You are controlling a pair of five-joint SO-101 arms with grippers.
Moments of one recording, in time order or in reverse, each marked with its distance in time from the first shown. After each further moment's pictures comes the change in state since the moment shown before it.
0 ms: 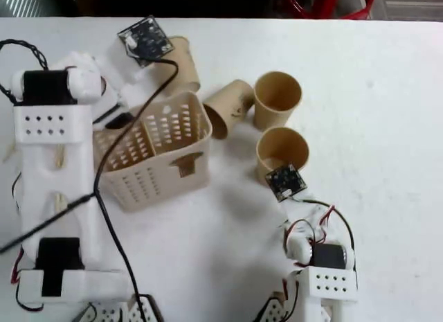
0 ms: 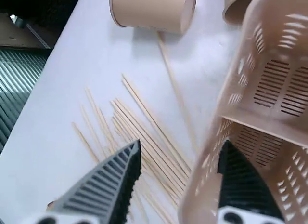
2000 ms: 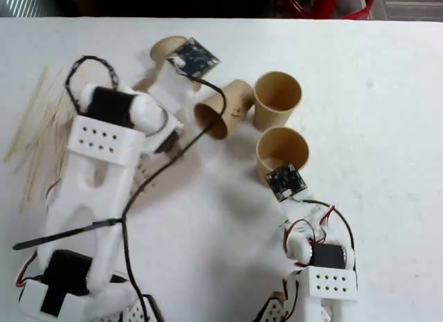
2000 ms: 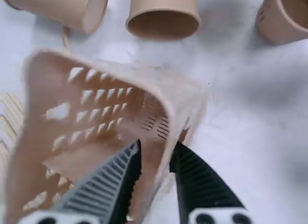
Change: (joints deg) left arm 19.8 -7.1 15.3 1.0 30.4; right arm 0.0 0.0 0.0 0.0 0.0
